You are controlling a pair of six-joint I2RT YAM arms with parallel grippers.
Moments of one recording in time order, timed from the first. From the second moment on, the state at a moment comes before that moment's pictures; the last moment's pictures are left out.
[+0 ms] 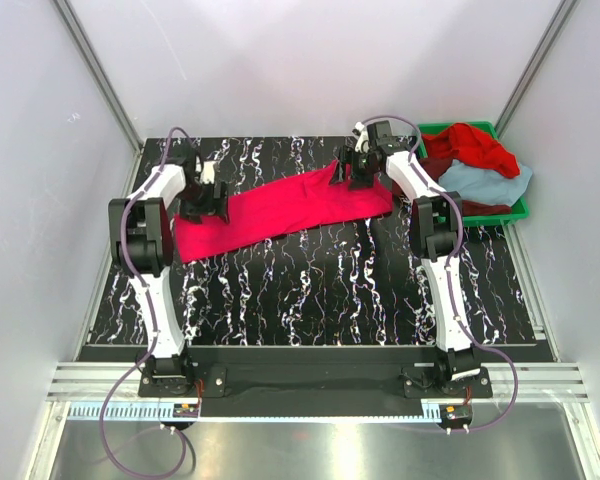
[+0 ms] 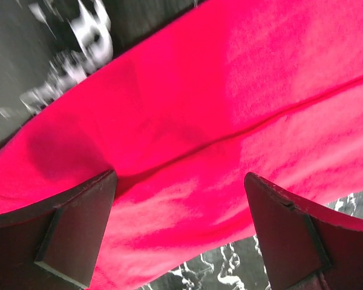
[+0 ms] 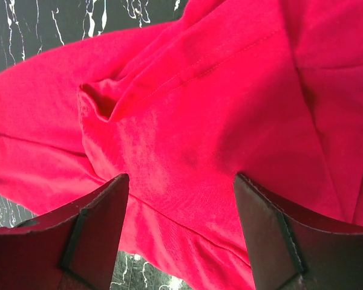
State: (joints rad) left arm 0.03 2.18 1.72 -0.83 0.25 0.05; right arm 0.23 2.59 2.31 -0.65 -0.47 0.29
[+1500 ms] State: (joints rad) left arm 0.15 2.21 1.76 -0.92 0.09 0.17; right arm 0.17 2.29 1.90 -0.70 -0.41 0.26
